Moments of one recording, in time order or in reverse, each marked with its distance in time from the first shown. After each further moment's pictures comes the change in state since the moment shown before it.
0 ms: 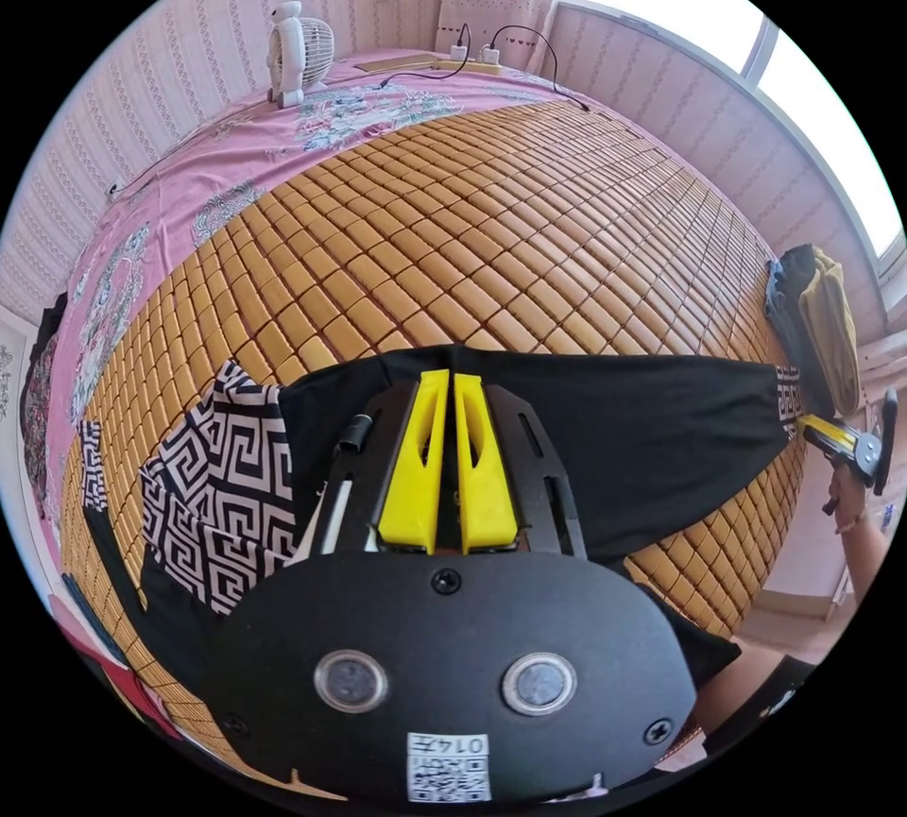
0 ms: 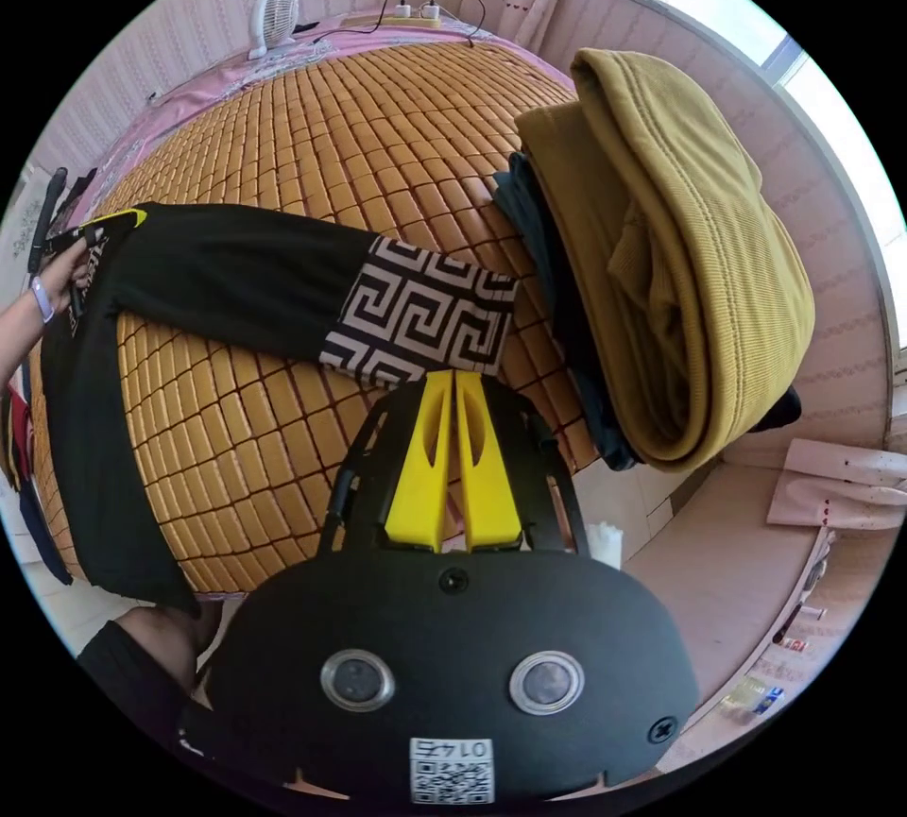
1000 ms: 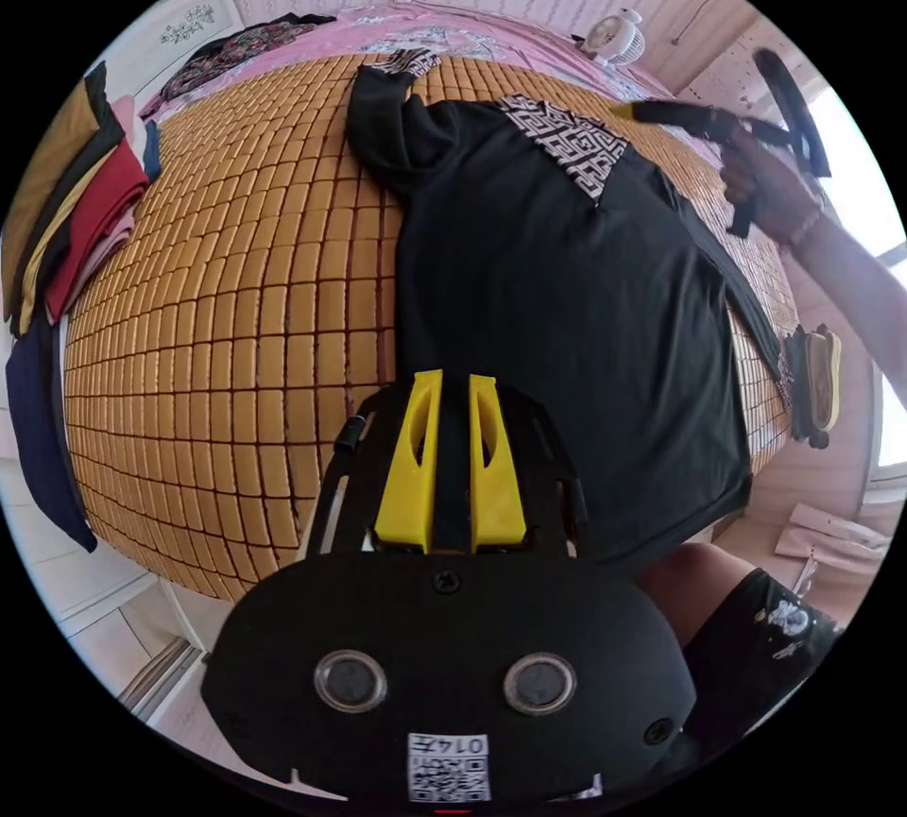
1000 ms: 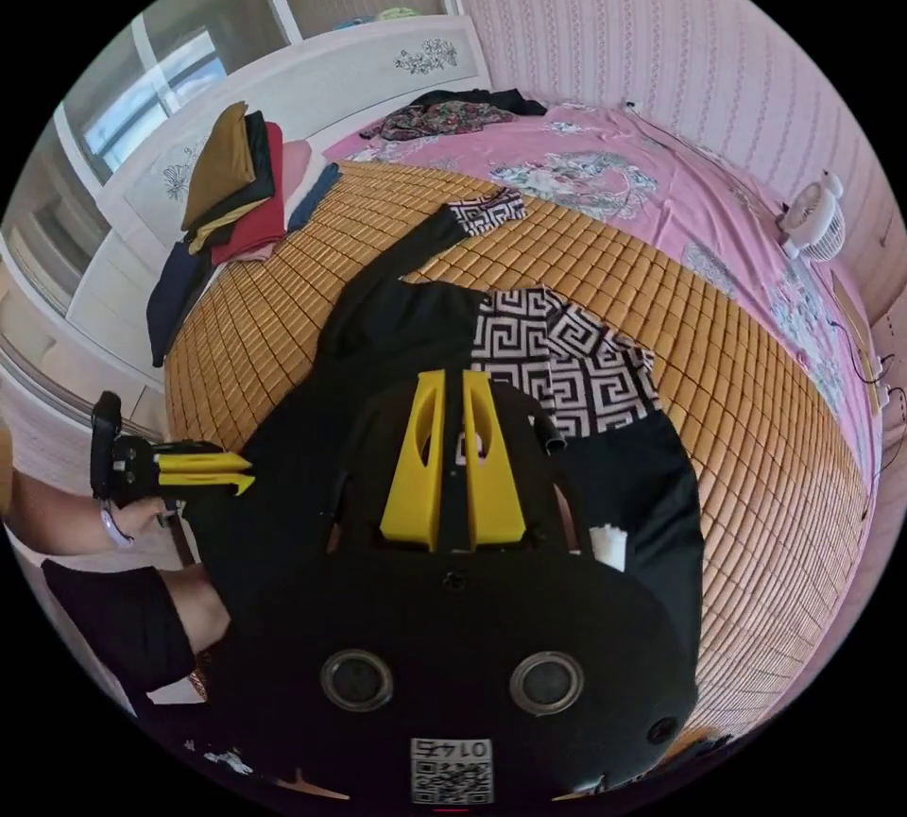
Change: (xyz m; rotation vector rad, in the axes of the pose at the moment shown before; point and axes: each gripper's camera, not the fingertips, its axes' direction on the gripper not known) left arm -0.101 0.557 -0.066 -0.091 -0.050 -0.652; right arm -0.516 -0.106 0.043 0.203 -0.553 -0.990
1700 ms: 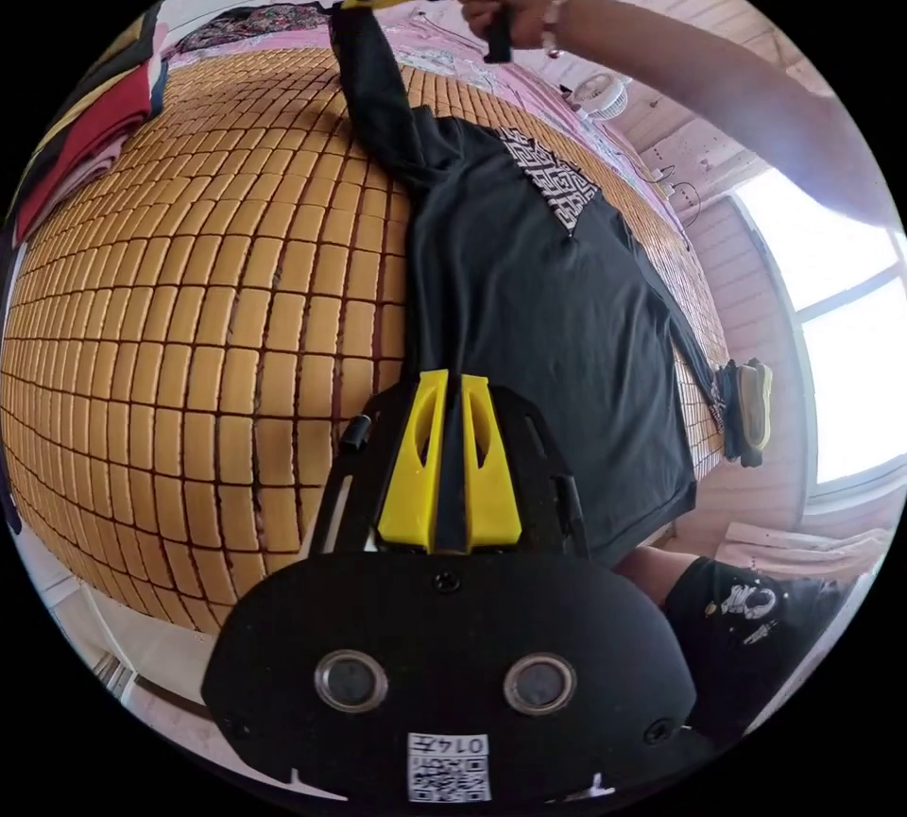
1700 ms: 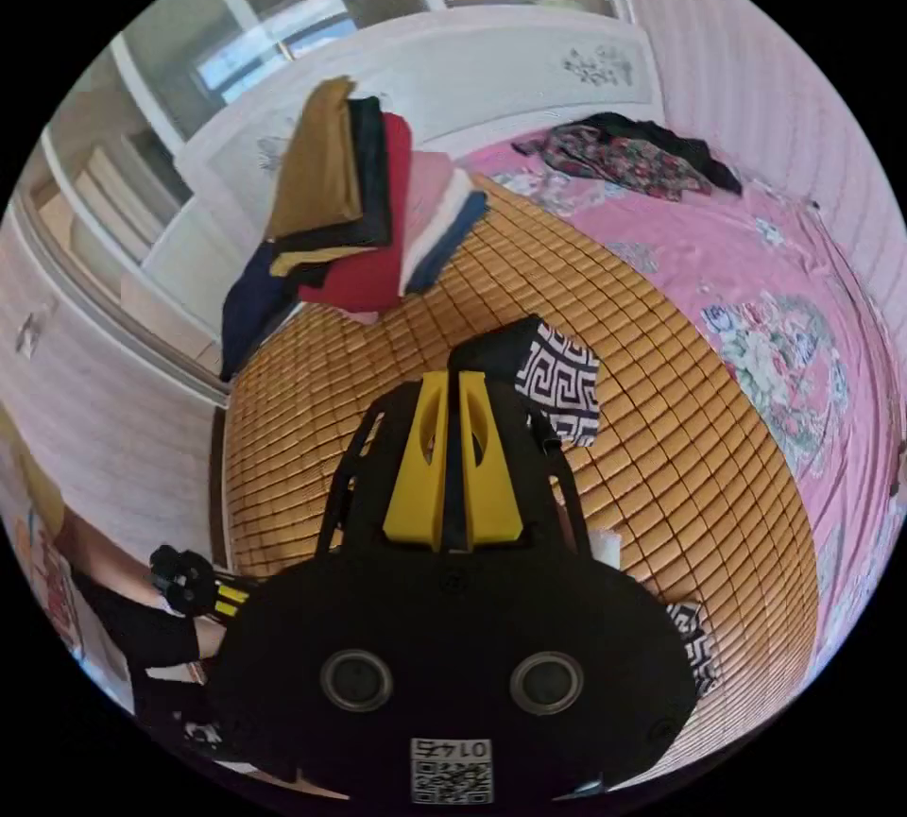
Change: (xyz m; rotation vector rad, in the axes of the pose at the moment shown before) left arm -0.097 0.106 0.072 0.118 0.255 -0.077; right arm -0.108 -0.193 0.174 -0.008 -0.286 -0.331
